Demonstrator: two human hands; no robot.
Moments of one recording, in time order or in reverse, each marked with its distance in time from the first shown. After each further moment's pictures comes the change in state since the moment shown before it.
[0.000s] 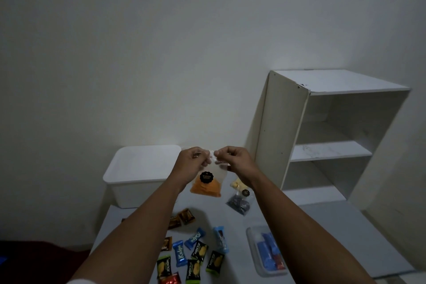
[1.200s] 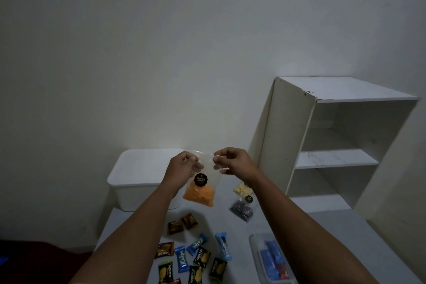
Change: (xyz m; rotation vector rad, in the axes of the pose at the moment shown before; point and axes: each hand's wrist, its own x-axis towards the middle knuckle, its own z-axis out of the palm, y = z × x) left_hand 0.001 -0.010 -0.031 -0.002 0.109 -0.088; right_hand 0.012 -0.009 0.009 -0.119 -0.034 -0.009
